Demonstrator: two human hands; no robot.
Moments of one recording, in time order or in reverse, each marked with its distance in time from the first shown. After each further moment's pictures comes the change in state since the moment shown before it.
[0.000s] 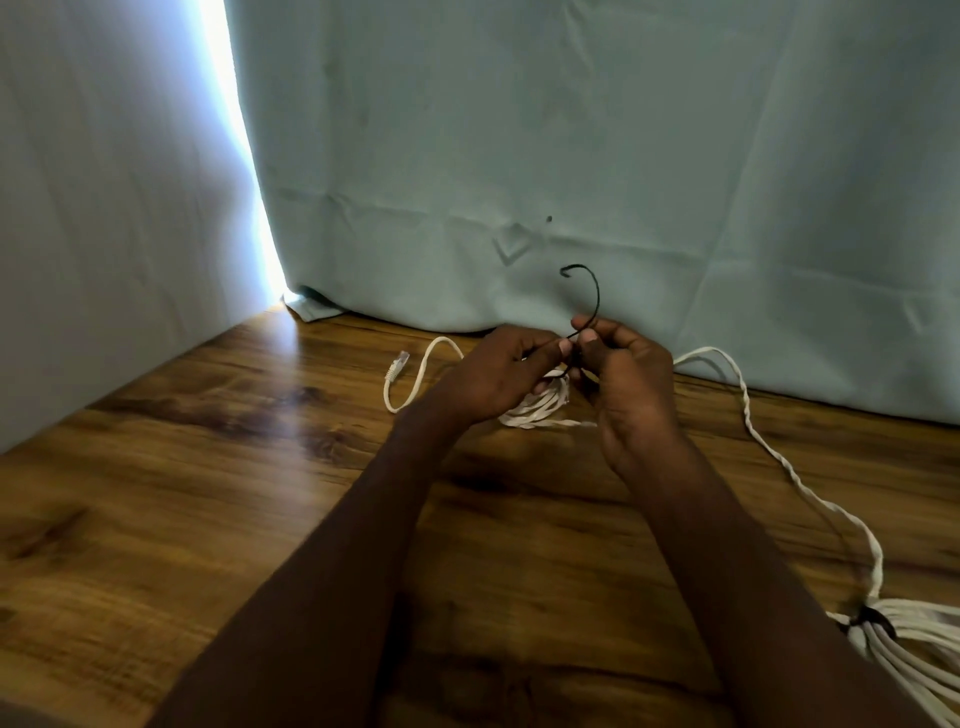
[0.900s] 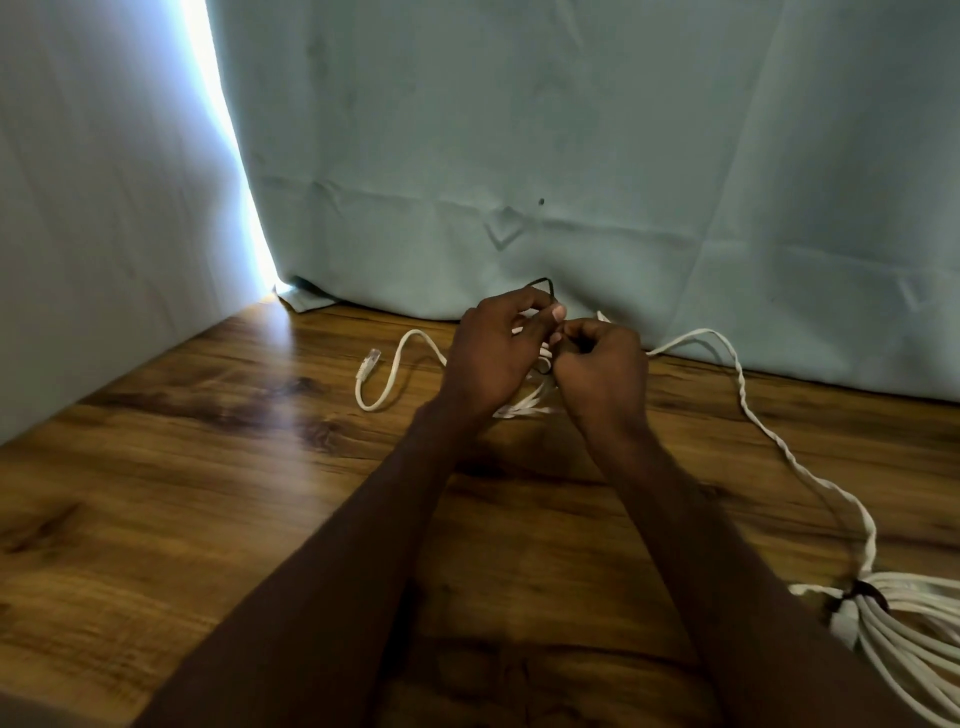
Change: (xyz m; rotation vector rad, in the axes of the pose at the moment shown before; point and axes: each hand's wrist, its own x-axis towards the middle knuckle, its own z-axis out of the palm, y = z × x) left_hand 0.004 -0.002 0.018 0.012 0.409 0.026; right_hand -0.002 0.016 0.006 -0.667 0.078 -0.324
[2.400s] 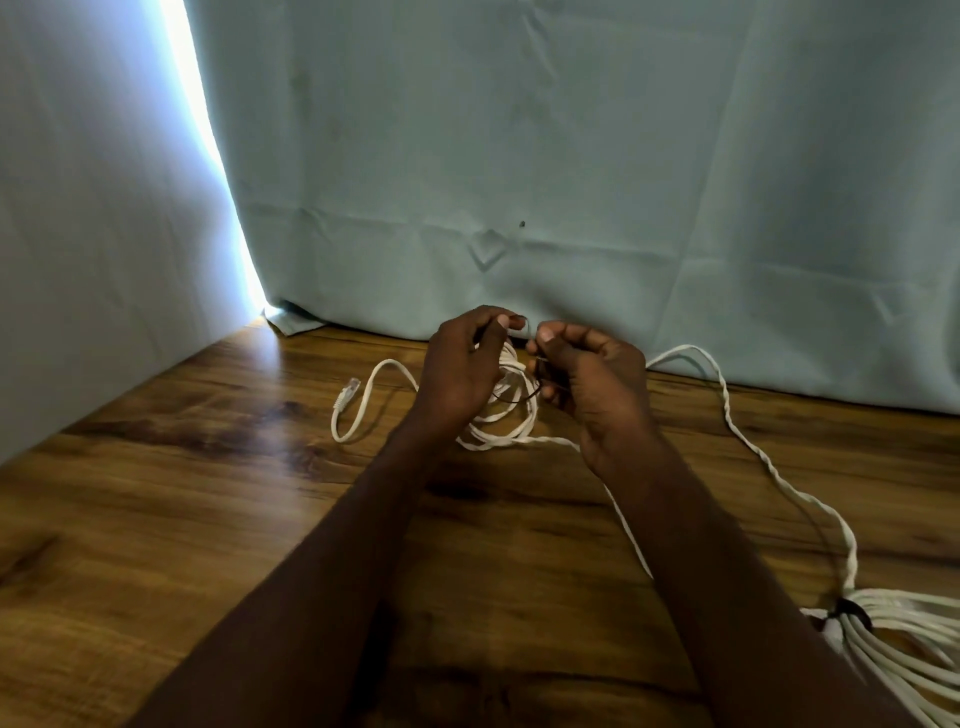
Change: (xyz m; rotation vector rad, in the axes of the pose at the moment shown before) left_hand 0.005 -0.016 -0.007 -0.019 0.076 -0.059; right_hand 0.000 -0.017 -0.023 0.713 -0.179 0.346
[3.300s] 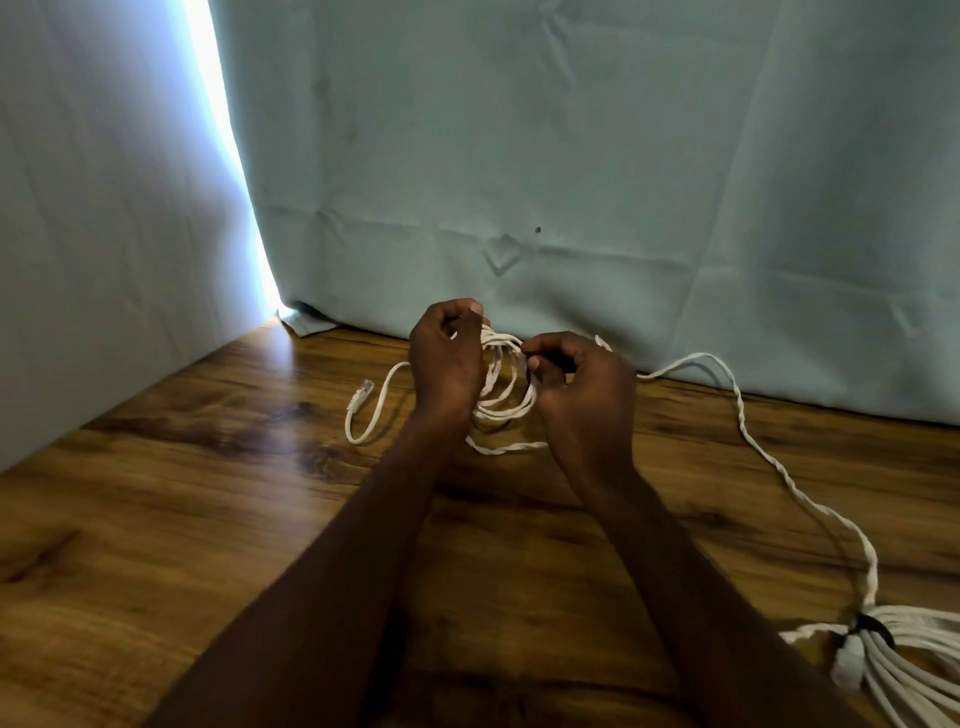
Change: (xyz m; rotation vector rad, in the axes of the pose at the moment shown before) left_hand 0.012 -0.001 -0.004 -0.256 0.378 -0.294; right_hand -0.003 0.028 0.014 -0.671 0.112 -0.651
